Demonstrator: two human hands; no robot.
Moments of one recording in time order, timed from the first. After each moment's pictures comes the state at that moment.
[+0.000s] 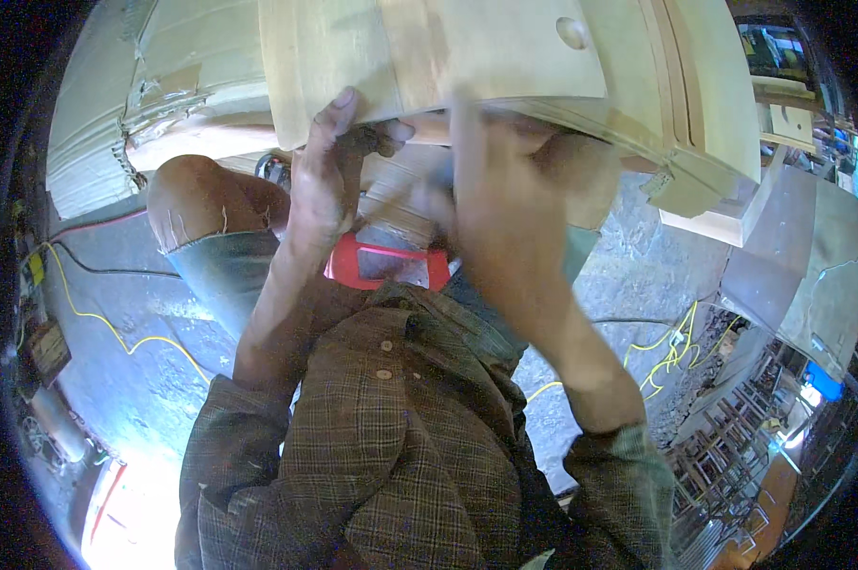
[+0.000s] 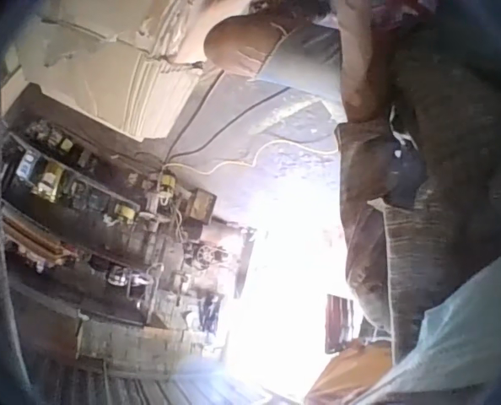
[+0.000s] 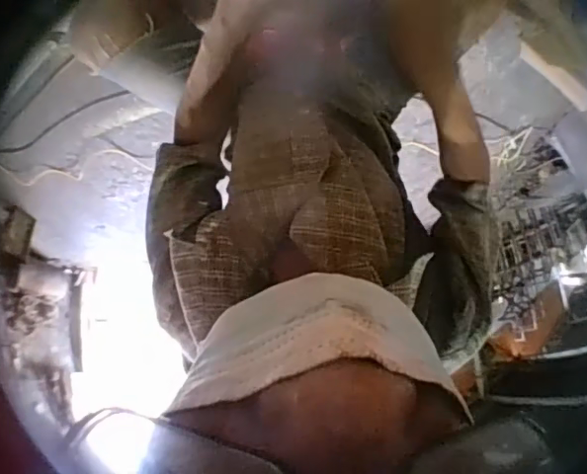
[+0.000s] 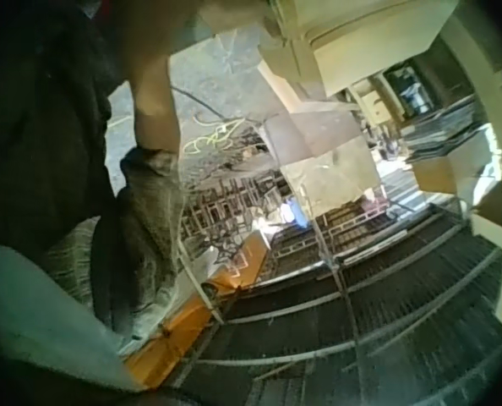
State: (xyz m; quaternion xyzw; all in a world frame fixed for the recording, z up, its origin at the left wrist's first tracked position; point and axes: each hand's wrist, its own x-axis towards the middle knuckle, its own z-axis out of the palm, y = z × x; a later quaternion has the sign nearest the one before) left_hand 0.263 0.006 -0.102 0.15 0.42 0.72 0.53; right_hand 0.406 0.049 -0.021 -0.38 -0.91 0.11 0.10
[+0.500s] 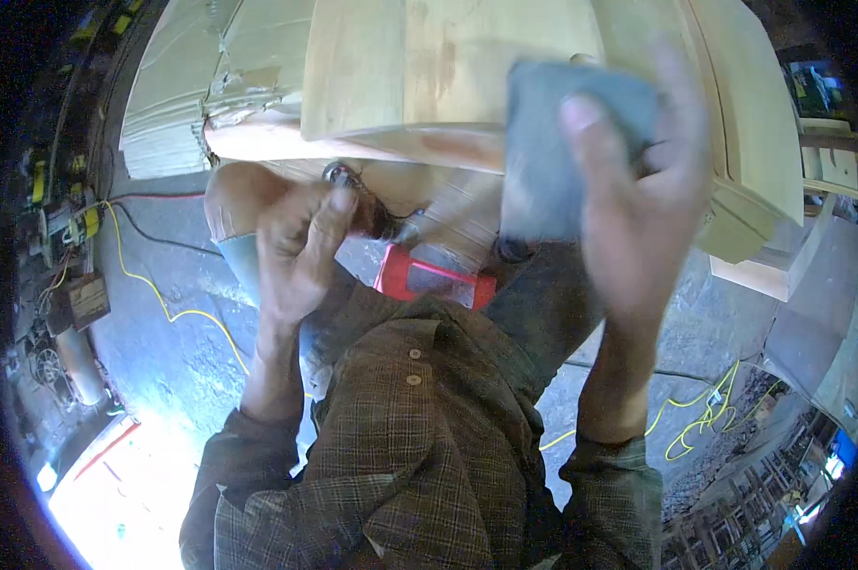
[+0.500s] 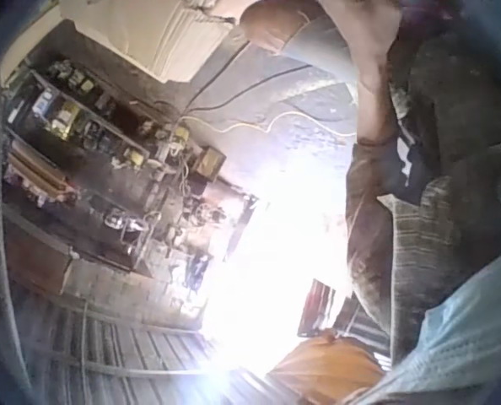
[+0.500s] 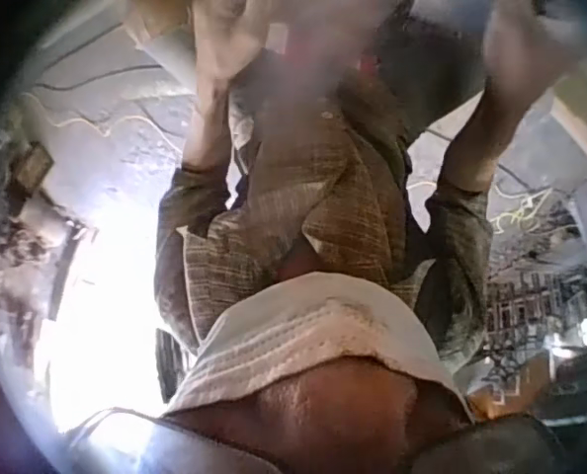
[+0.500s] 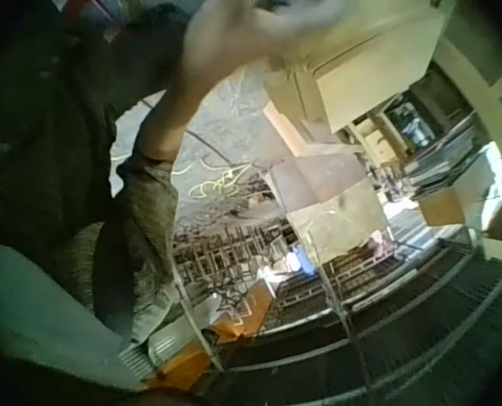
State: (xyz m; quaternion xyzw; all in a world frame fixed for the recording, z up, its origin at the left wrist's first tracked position) left_hand 0.236 -0.062 -0.022 0.47 0.67 0.50 0.28; right_hand 0.417 0.075 0.026 -0.44 -0.69 0.37 0.44
